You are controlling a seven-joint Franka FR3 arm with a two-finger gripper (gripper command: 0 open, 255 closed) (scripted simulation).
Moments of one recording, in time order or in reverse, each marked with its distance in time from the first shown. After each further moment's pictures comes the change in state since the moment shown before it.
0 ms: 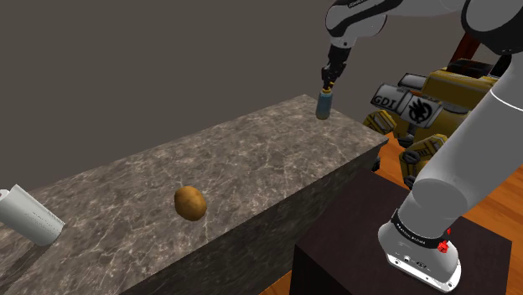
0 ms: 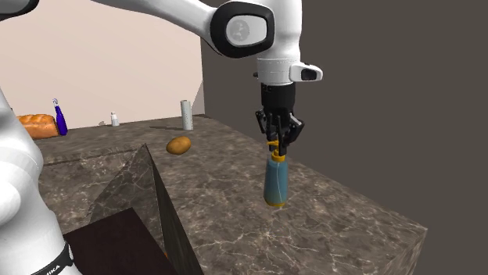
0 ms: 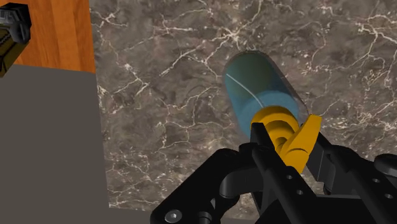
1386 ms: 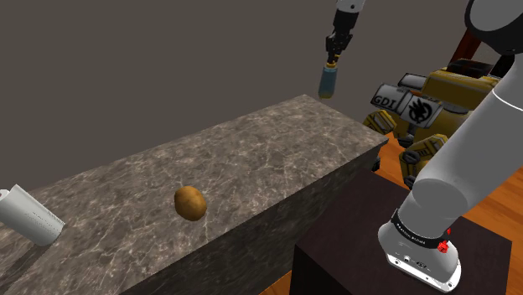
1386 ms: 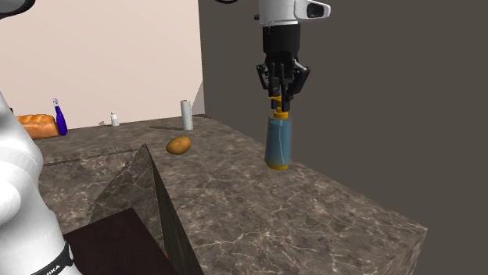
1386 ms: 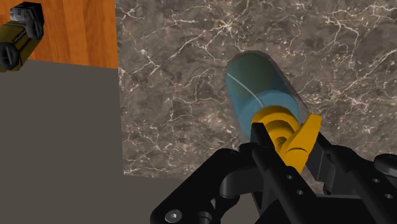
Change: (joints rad) arm 0.001 -0.013 0.003 0.268 -0.013 -0.279 0.028
